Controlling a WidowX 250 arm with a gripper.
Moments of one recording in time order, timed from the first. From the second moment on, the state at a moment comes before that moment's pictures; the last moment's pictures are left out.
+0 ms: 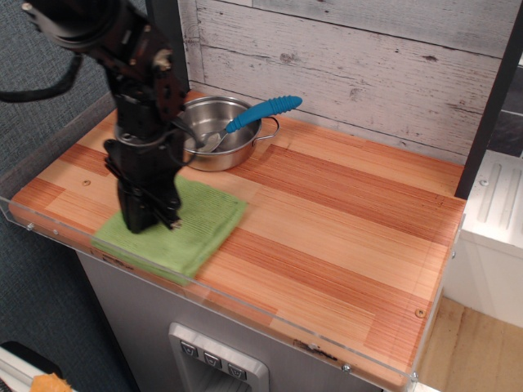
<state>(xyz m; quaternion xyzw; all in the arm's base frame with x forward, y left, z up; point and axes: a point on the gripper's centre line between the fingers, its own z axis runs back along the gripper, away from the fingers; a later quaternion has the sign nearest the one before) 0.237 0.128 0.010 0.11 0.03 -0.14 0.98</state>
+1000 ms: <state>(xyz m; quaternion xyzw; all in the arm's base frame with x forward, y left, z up) 0.233 0.210 0.012 0.14 0.03 -0.16 0.98</state>
